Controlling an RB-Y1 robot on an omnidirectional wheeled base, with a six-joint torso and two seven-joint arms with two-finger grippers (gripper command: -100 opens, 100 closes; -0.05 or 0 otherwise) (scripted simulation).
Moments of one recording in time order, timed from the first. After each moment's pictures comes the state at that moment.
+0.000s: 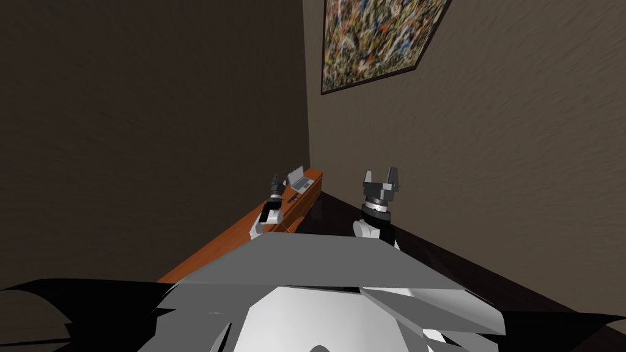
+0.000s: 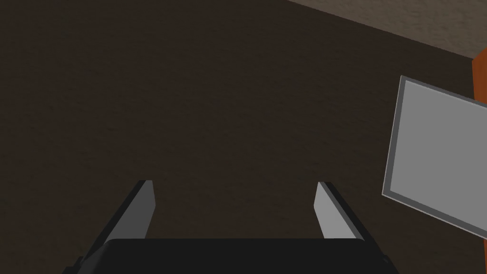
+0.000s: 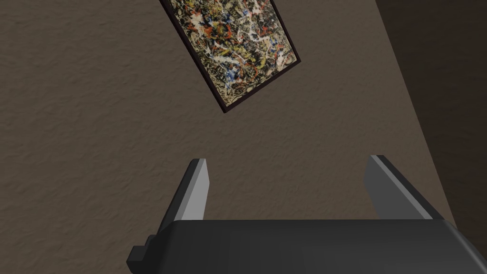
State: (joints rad) left arm 0.22 0.13 0.01 -1.83 0.22 -0.31 0.17; right arm 0.46 0.03 0.06 -2.24 -0.07 -0.63 -0.07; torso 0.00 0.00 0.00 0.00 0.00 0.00
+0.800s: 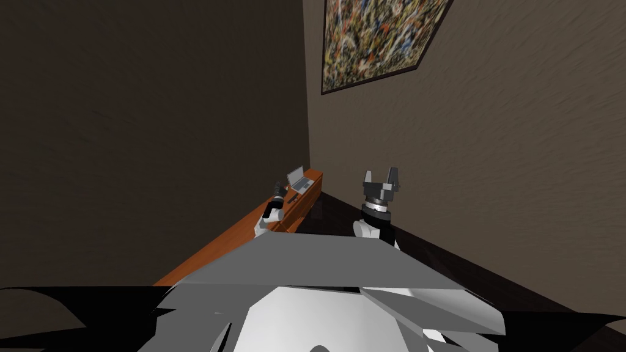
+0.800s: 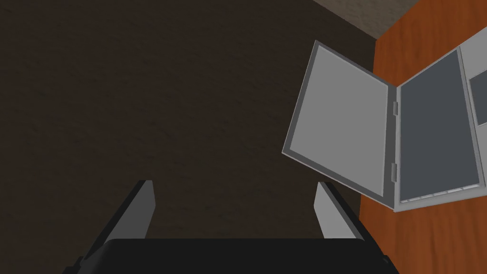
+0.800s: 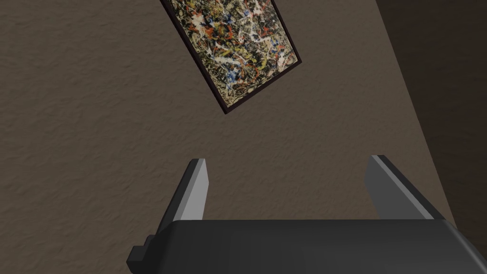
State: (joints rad) left arm 0.13 0.15 0.03 -1.58 0.37 -0.21 0.24; right arm 0.46 0.03 0.06 -2.24 -0.07 -0.63 -0.07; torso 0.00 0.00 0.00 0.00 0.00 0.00
